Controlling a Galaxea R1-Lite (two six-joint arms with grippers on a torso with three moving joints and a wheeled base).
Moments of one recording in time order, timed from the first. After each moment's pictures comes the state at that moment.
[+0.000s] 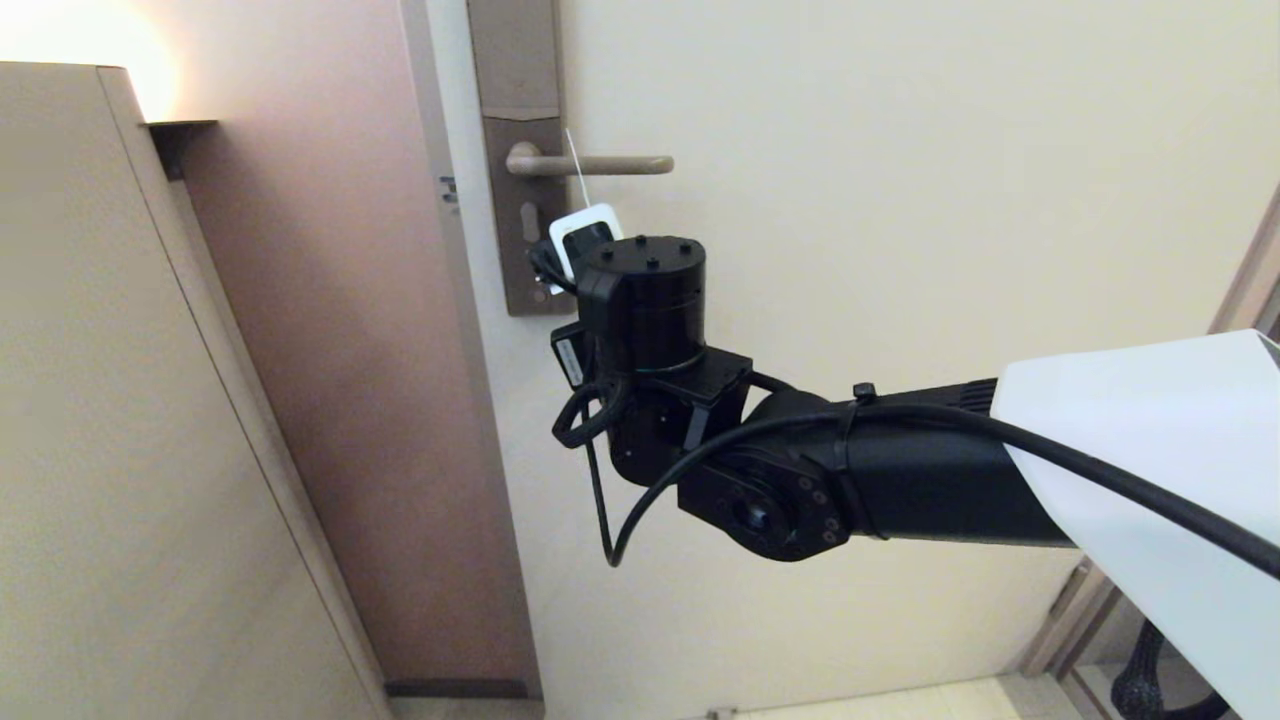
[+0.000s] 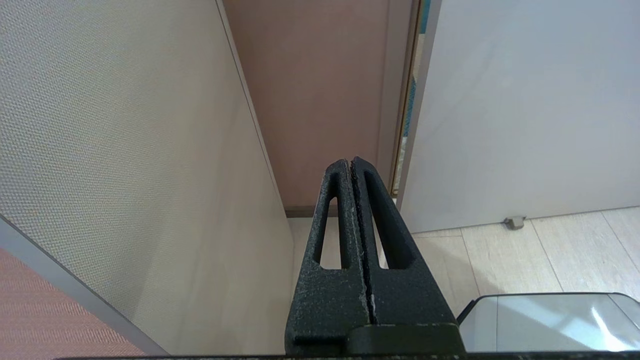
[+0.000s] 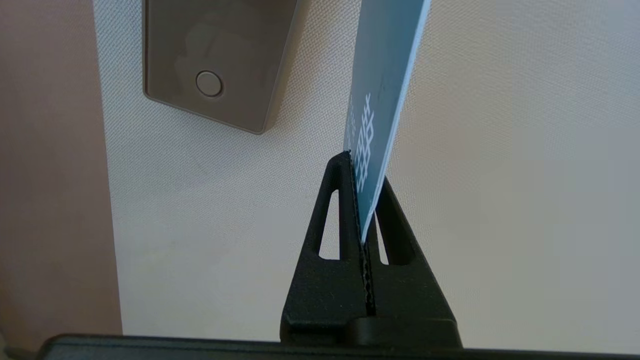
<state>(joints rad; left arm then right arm) 0.07 0.28 0.00 0.01 -0.03 0.07 0.90 2.24 -1.68 -0.53 -0.74 -0.25</state>
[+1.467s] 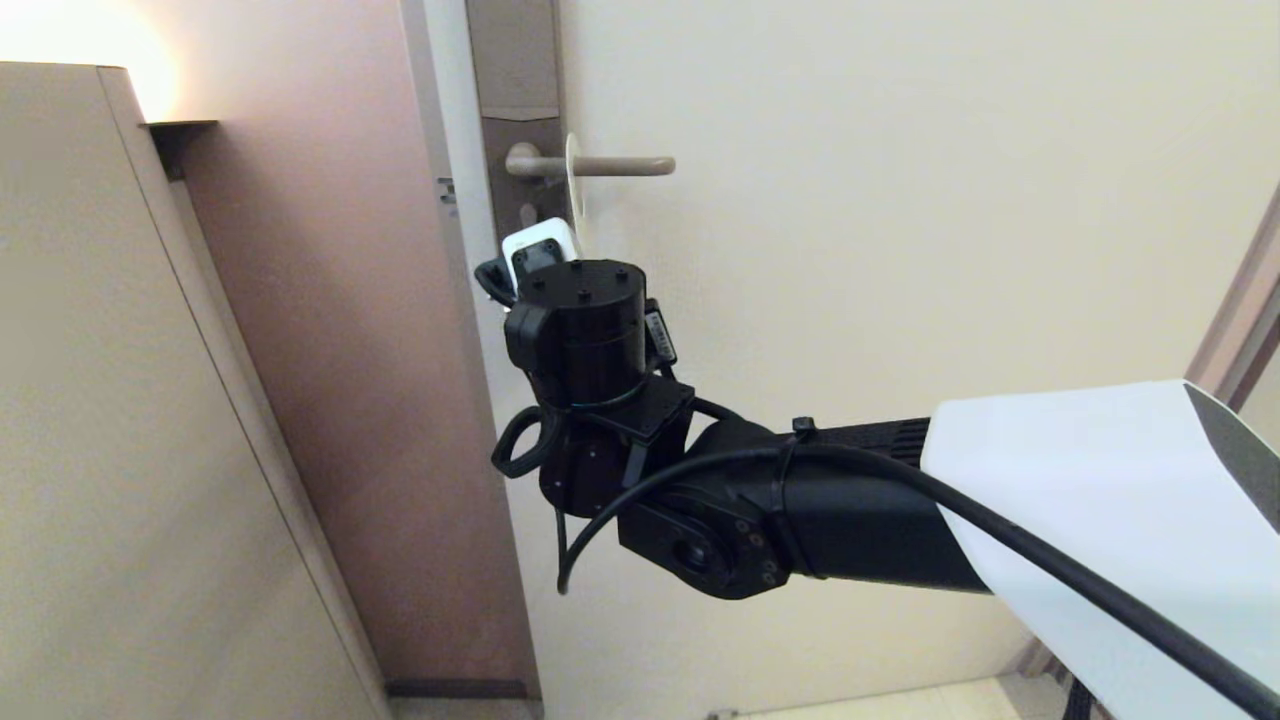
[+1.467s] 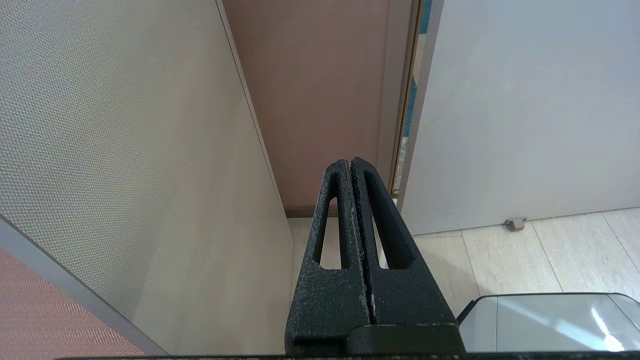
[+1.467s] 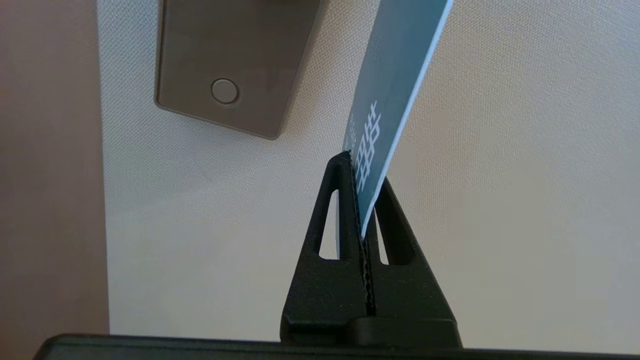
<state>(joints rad) 0.07 0.28 0.00 0.01 -0.03 0.07 0.97 2.31 -1.78 -0.53 -0.90 -0.29</state>
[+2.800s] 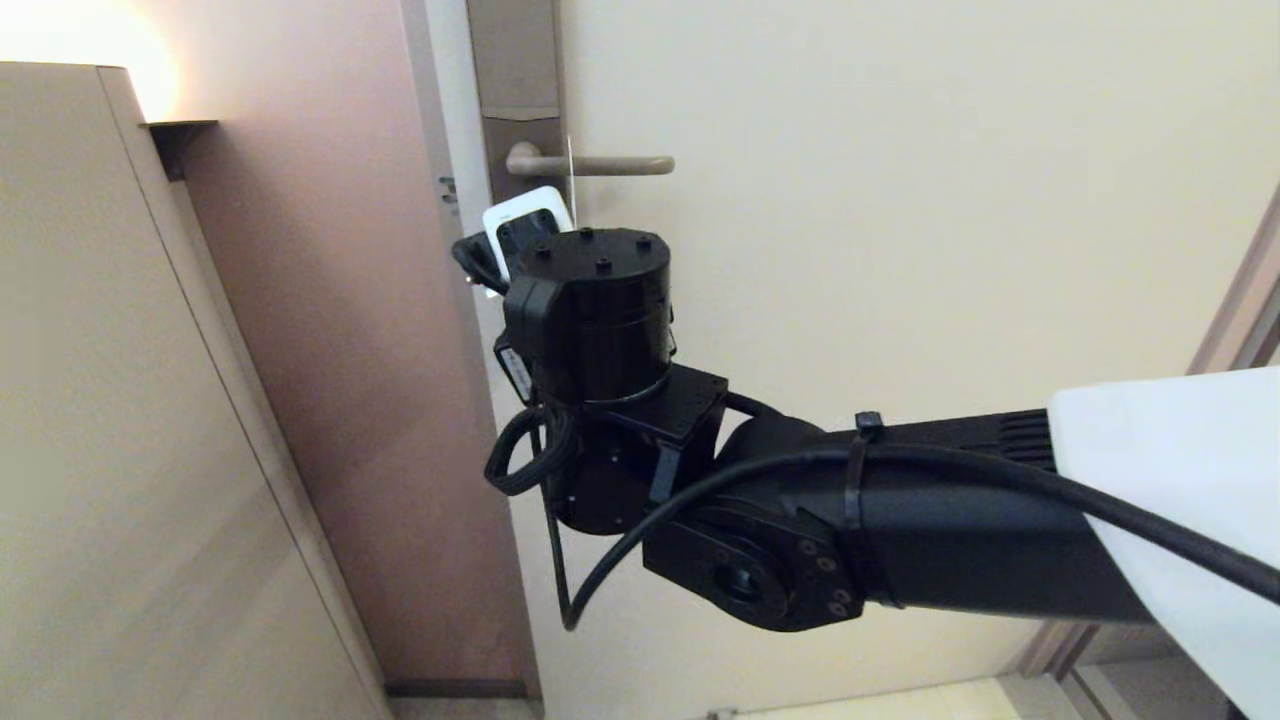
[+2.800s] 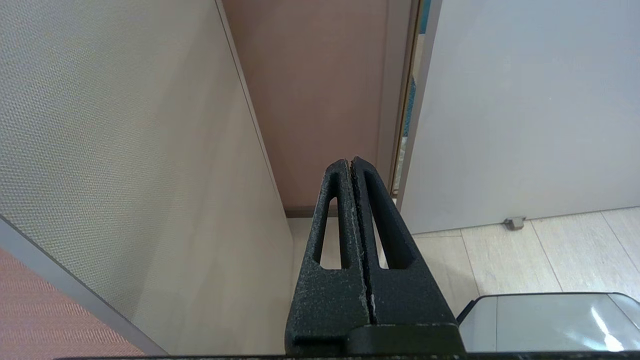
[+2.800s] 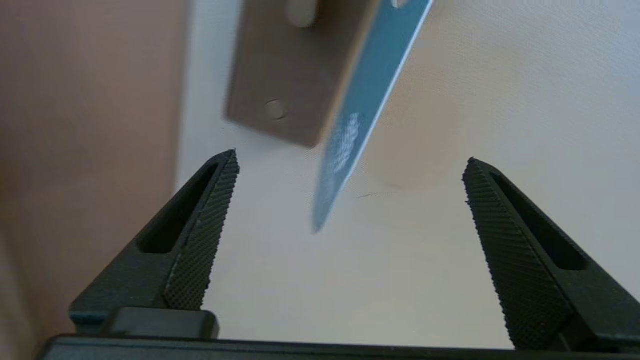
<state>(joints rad) 0.07 0.28 0.00 0.01 -0.03 0.07 1.01 2.19 -1.67 -0.53 -0.82 -0.27</state>
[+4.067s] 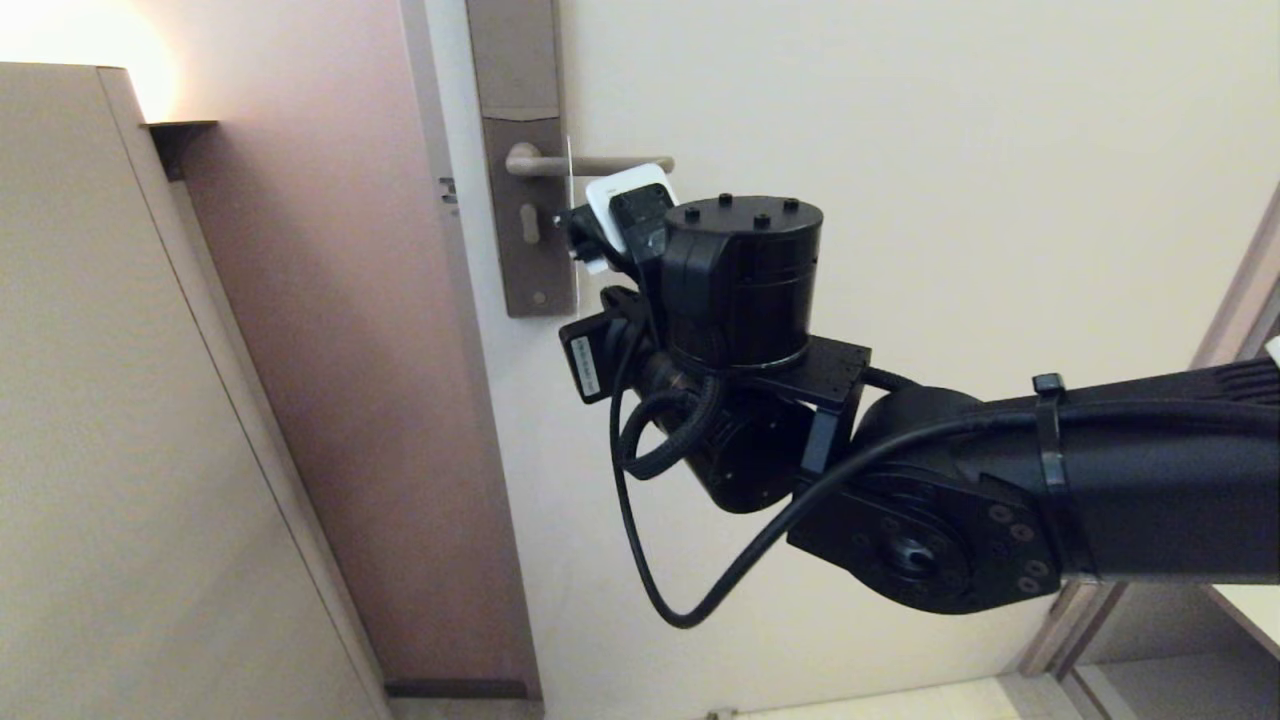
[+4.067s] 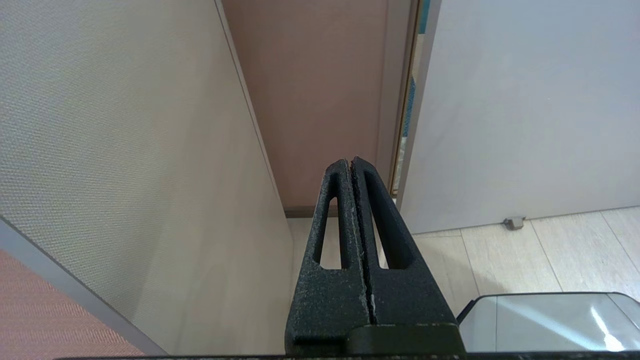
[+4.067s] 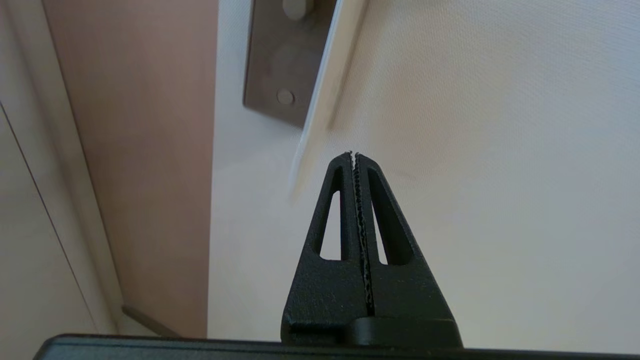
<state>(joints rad) 0.07 0.28 0.00 0.01 -0.03 0.07 0.92 2.03 -1.46 -0.54 -0.55 -0.14</state>
